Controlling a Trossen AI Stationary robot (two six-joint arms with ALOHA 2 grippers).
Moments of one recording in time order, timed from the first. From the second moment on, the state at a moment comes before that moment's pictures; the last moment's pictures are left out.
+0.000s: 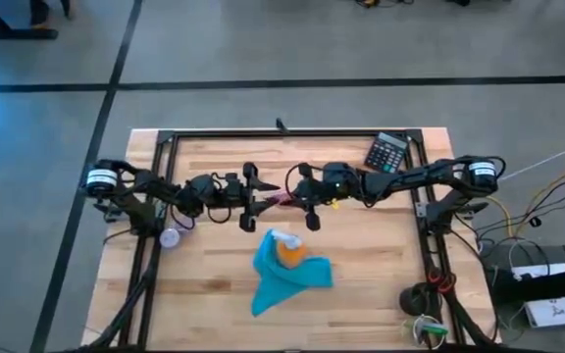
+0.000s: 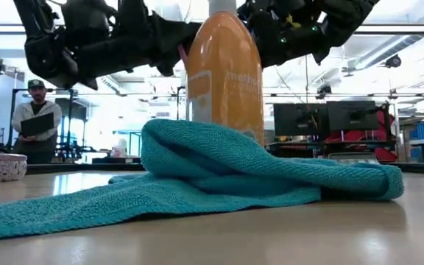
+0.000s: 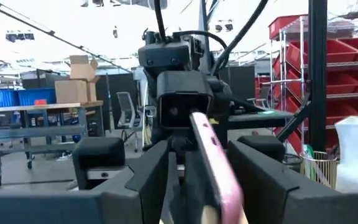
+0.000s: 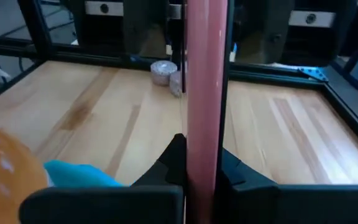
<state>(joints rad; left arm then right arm) 0.12 1.58 0.47 1.43 0.14 0.01 -0.14 1.59 0.88 0.44 -0.24 -0.15</state>
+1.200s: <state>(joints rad) 0.12 1.59 0.51 1.43 0.07 0.01 -0.14 1.59 0.89 0.50 -0.18 -0.16</state>
